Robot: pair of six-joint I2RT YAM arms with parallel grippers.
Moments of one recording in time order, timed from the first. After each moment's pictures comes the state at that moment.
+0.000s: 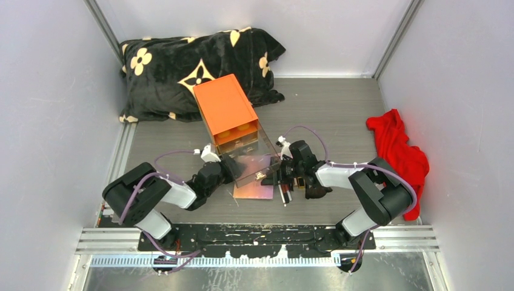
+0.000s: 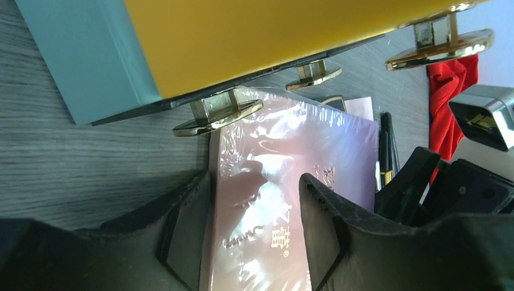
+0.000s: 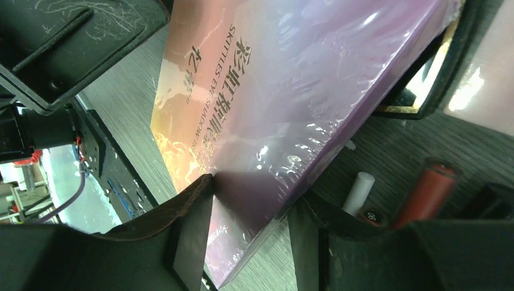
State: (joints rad) left arm -0.76 1.55 0.28 0.84 -0.21 -1.01; right arm 0.59 1.52 0.54 0.23 -0.54 0.55
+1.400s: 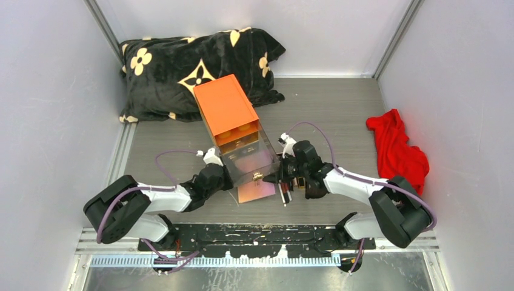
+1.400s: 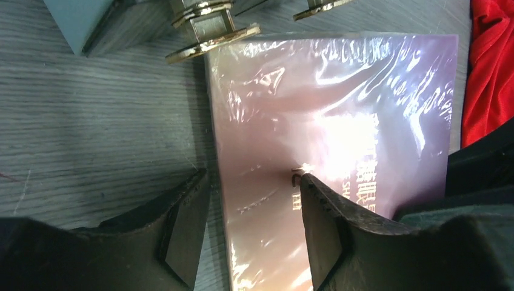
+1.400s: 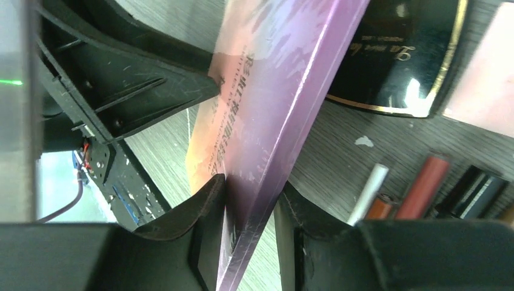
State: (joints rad) left arm -0.82 1.37 0.31 0.53 -0.20 -0.98; right arm 0.62 1.33 0.52 0.17 -0.44 0.52
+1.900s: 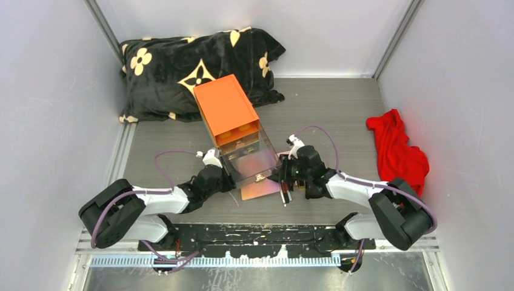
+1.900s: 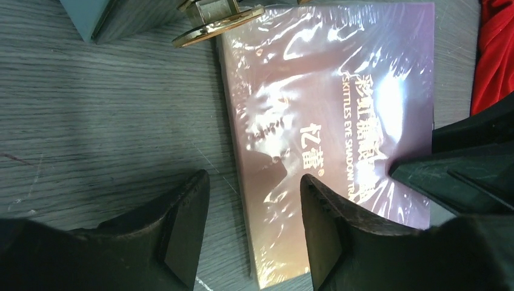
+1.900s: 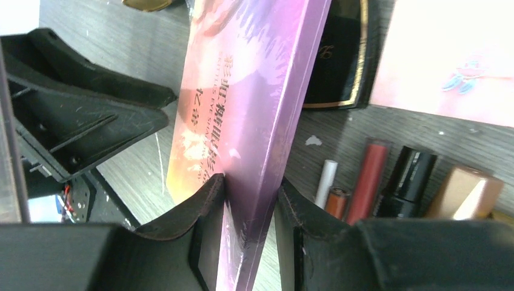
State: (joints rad) left arm -0.83 1.32 0.29 0.48 -0.19 -0.96; right arm 0.60 1.30 0.42 0.27 -0.30 0.59
